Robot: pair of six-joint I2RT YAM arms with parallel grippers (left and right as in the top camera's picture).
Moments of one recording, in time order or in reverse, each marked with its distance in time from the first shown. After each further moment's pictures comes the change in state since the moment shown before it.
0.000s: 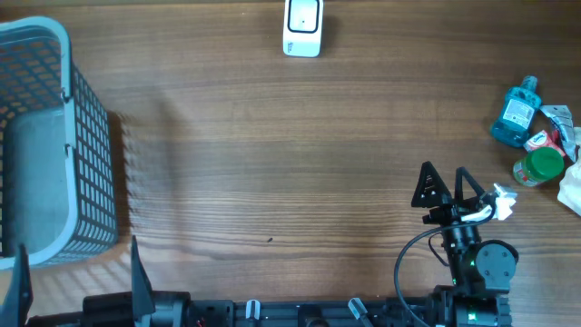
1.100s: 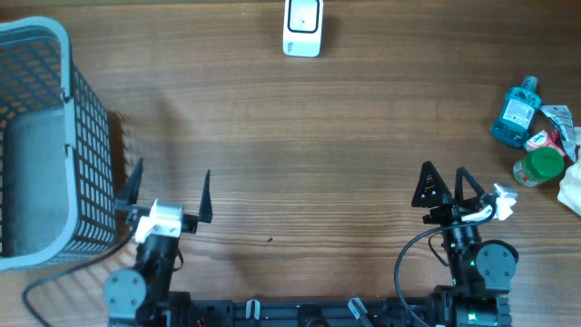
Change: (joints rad) left arm 0.000 0.006 -0.736 0.455 0.119 -0.204; right arm 0.000 0.000 0.000 0.000 0.003 0.003
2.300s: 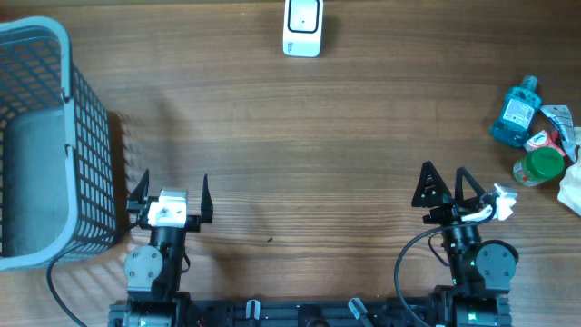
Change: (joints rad) left arm 0.012 0.000 -0.156 -0.087 -0.141 -0.034; right arm 0.000 0.000 0.000 0.000 0.000 0.000
